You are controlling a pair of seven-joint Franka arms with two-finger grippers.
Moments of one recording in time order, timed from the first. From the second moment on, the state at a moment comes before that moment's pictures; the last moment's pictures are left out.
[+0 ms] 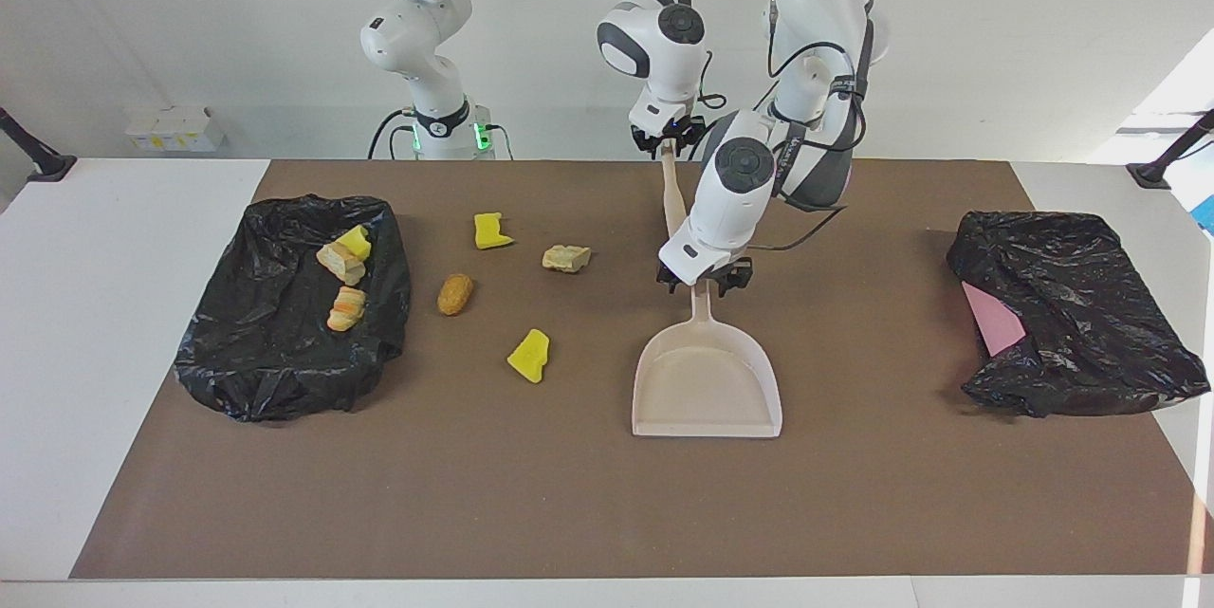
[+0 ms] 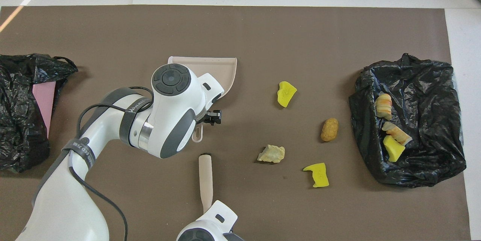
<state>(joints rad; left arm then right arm) -0.55 0.31 0.00 -1.84 -0.09 2.06 -0.36 0.99 0.10 0.08 -2.17 0.25 2.18 0.81</state>
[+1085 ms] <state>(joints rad) -0.36 0.23 0.03 -1.78 -0.06 2.01 -0.01 0.73 -0.19 0.06 -2.27 0.14 1.89 0.95</state>
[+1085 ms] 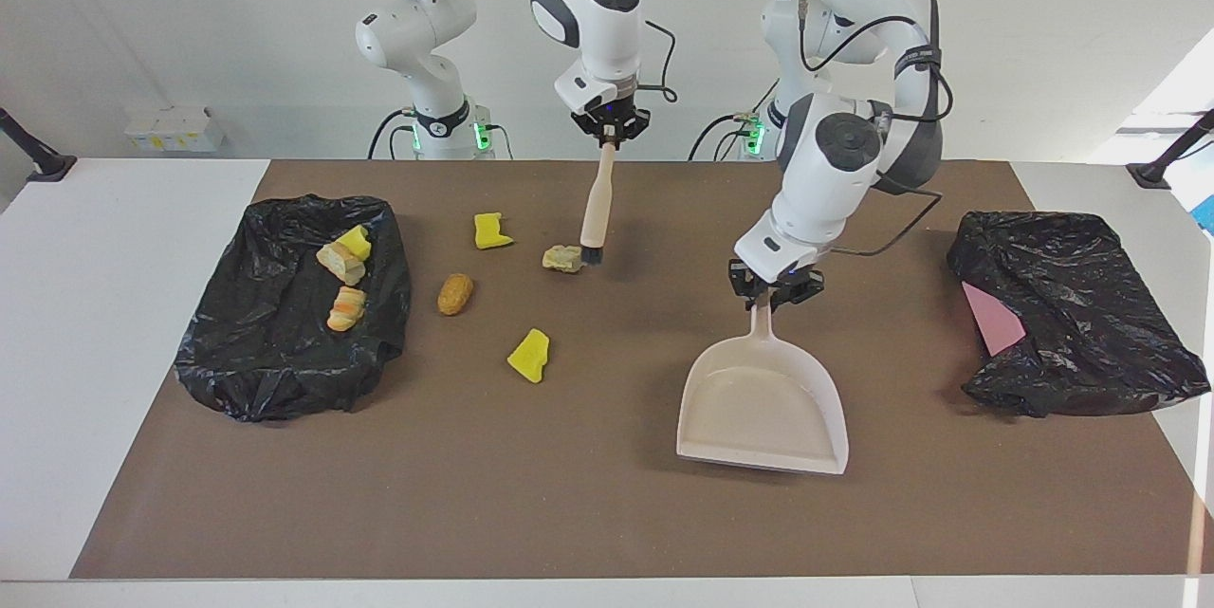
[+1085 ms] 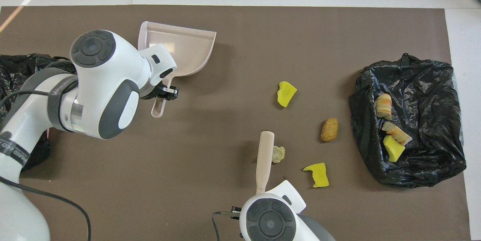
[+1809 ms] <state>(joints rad) -0.15 0.19 0.03 -1.79 -0.06 1.91 0.90 0.56 -0.26 0.07 -2.43 0.10 1.64 1.10</state>
